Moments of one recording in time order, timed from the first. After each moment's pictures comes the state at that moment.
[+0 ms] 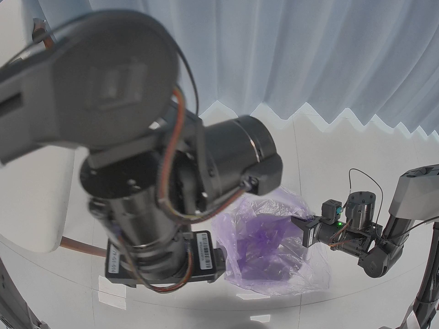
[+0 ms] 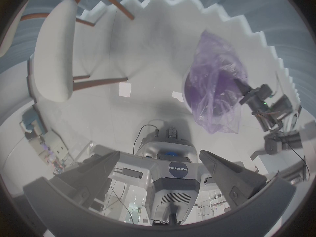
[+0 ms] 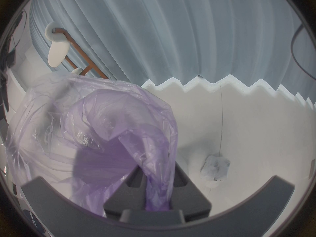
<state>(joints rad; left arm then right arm) -0.99 1.97 -2.00 1.55 0.12 -1.16 0.38 2.15 -0.45 -1.33 0.19 0.04</state>
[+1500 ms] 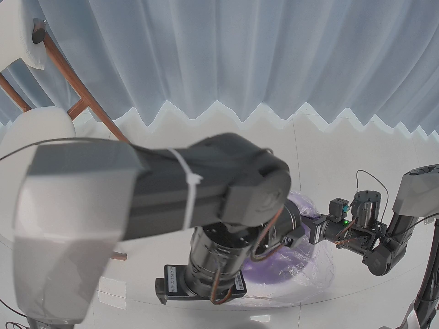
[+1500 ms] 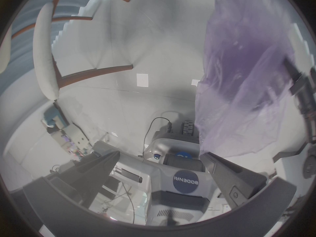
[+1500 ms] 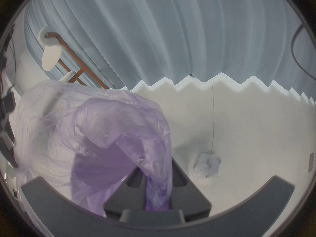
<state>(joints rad) -0.99 2.27 -2.00 1.52 0.12 -1.16 0.33 2.15 -0.43 -1.33 0.19 0.06</state>
